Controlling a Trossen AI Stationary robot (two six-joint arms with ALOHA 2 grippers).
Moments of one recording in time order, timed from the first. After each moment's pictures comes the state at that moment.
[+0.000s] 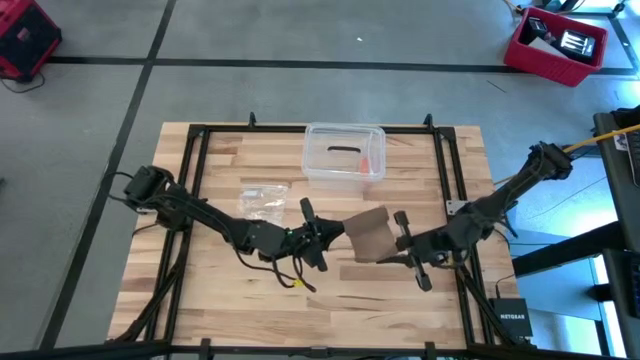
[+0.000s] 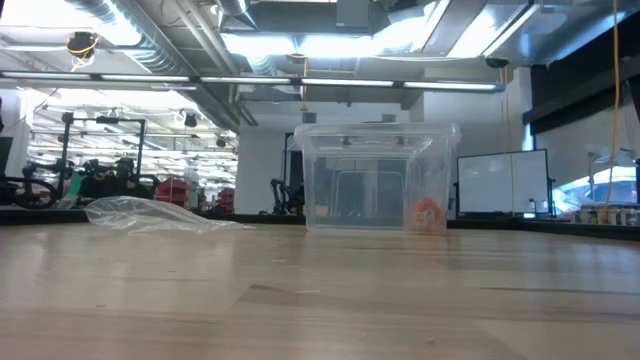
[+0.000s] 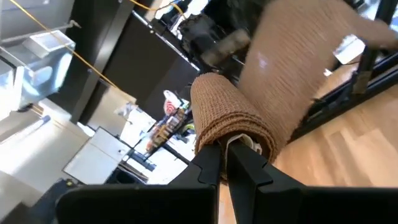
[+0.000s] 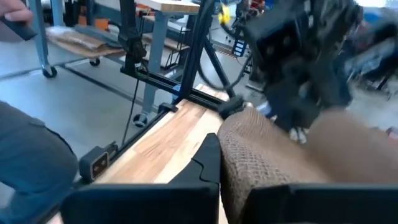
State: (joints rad) left arm -0.37 1.73 1.16 0.66 -0.73 0.88; right arm 0.63 0.99 0.70 0.15 0.29 -0.21
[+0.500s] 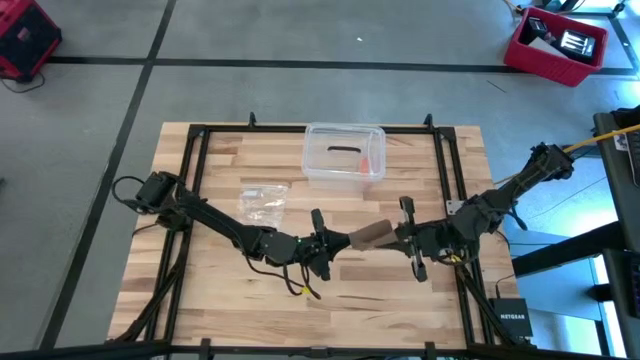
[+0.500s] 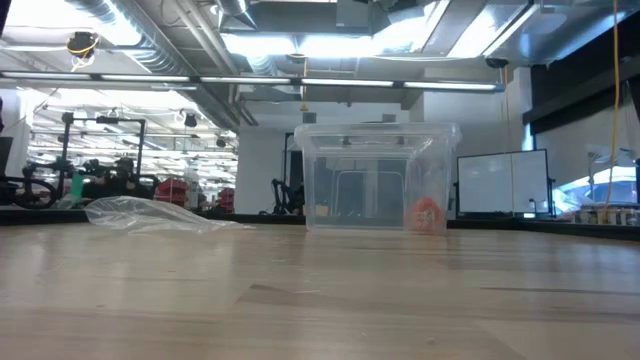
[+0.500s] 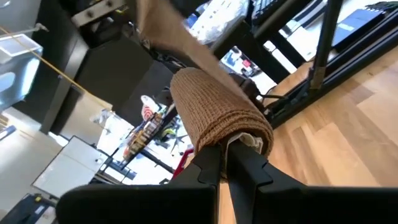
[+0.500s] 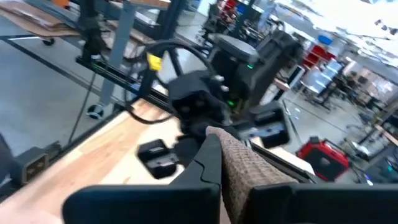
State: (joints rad) left arm -0.37 1.83 1.16 0.68 -0.65 0.82; right arm 0.59 0.99 0.85 0.04 0.40 -0.39
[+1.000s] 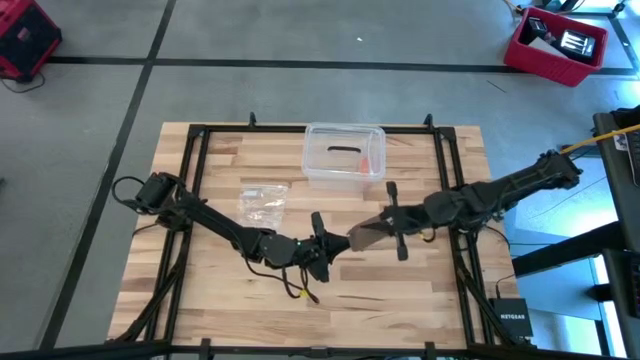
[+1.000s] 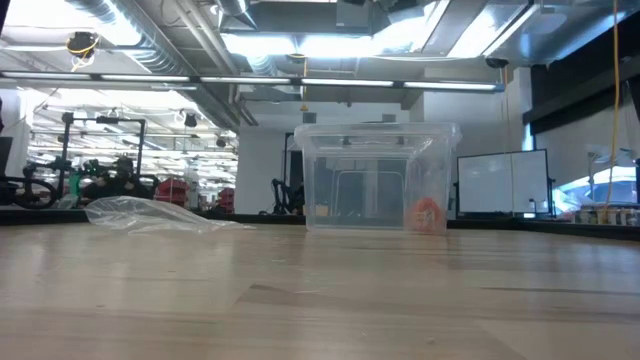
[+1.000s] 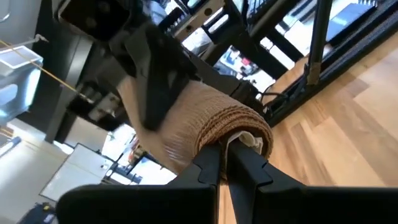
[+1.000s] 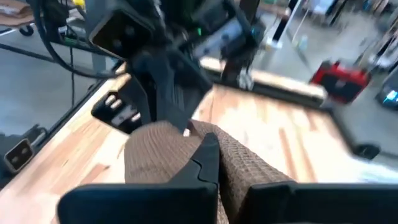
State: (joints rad) left arm -0.41 1.83 1.16 0.69 -0.65 0.89; right arm 0.35 1.03 0.85 -0.12 0.25 -0.13
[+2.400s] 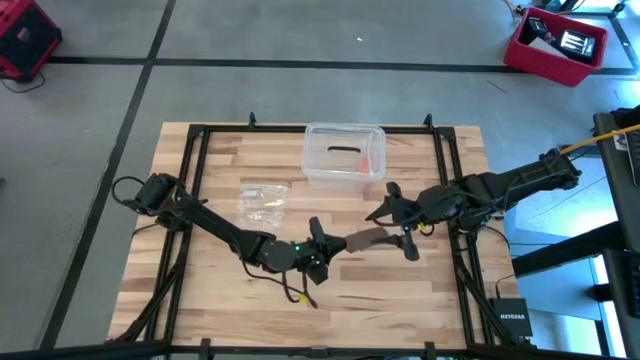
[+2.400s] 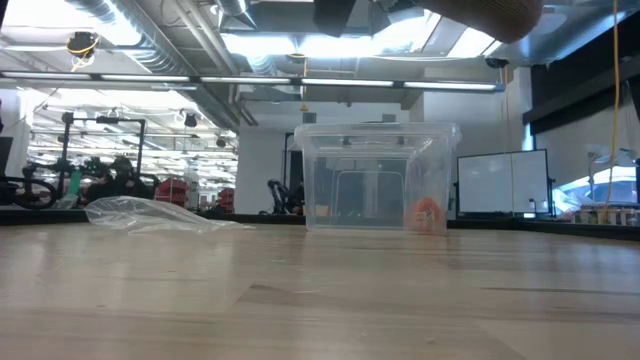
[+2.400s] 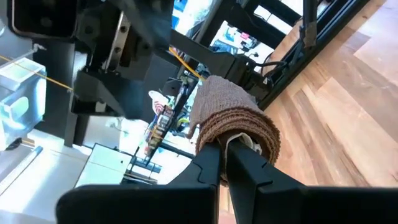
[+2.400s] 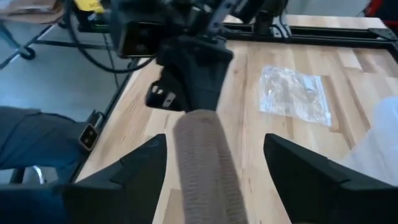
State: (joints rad) left arm -0.42 1.83 1.16 0.61 -0.74 1.00; right arm 0.34 1.06 1.05 -0.48 0.09 0.12
